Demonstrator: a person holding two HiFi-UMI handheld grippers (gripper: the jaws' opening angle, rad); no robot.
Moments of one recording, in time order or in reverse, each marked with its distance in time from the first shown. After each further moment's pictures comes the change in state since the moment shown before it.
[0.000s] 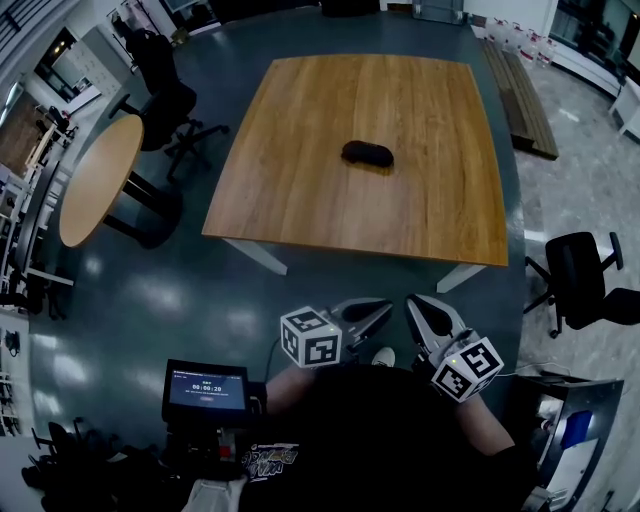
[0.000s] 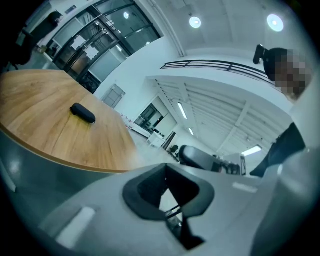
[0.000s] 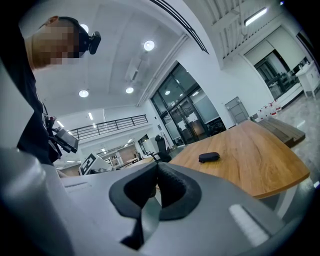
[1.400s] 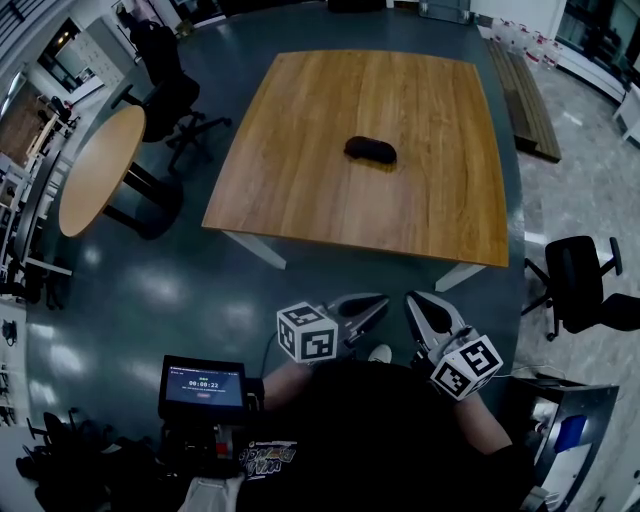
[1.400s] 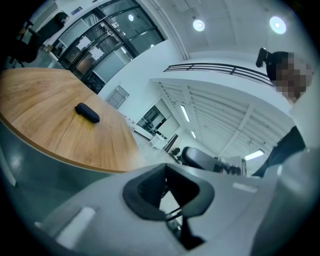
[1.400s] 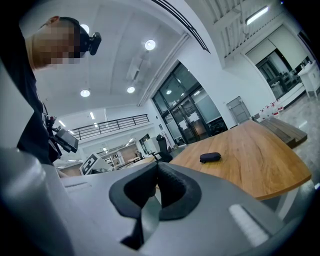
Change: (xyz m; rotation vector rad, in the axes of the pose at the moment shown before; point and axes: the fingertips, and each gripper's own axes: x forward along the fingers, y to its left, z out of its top) left arm -0.002 0.005 0.001 -0.032 -0.027 0.024; right arm 0.000 -0.001 0.002 -0.006 0.005 0.015
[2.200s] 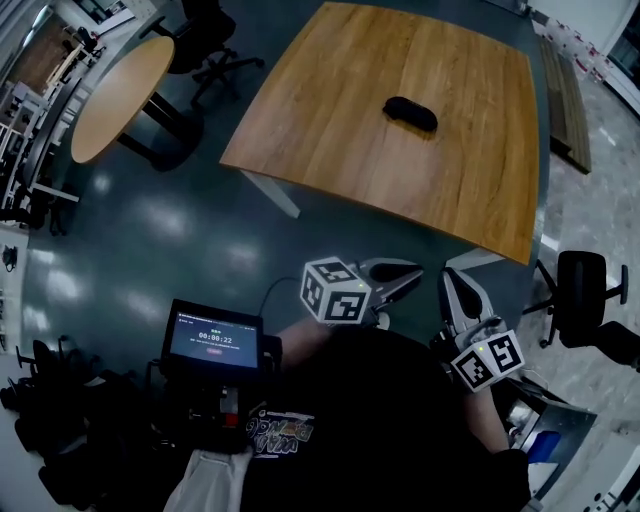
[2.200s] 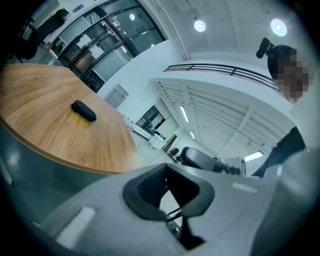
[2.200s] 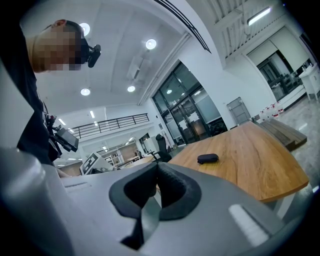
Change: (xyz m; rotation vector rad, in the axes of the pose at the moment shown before) left arm 0.021 -0.008 0.013 -0.009 0.004 -0.014; right arm -0.004 -0.013 0.022 -0.017 0.007 -0.014
